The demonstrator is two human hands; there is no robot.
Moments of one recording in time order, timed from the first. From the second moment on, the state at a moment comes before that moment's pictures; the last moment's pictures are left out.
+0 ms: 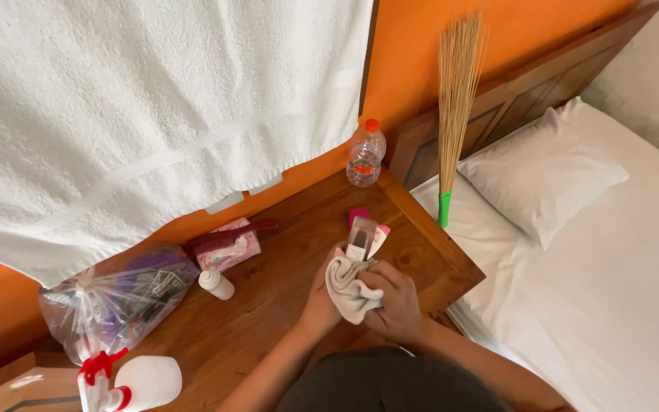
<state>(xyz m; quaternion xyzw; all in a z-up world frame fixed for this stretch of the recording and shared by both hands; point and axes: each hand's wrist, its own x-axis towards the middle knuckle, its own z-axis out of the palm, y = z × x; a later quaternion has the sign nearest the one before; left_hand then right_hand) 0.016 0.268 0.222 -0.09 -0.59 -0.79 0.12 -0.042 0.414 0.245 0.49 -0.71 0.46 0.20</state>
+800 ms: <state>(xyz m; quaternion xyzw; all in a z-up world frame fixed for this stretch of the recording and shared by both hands) 0.010 0.231 0.243 0.05 -0.63 -0.74 0.24 -0.055 0.436 0.192 0.34 -0.62 0.65 -0.26</state>
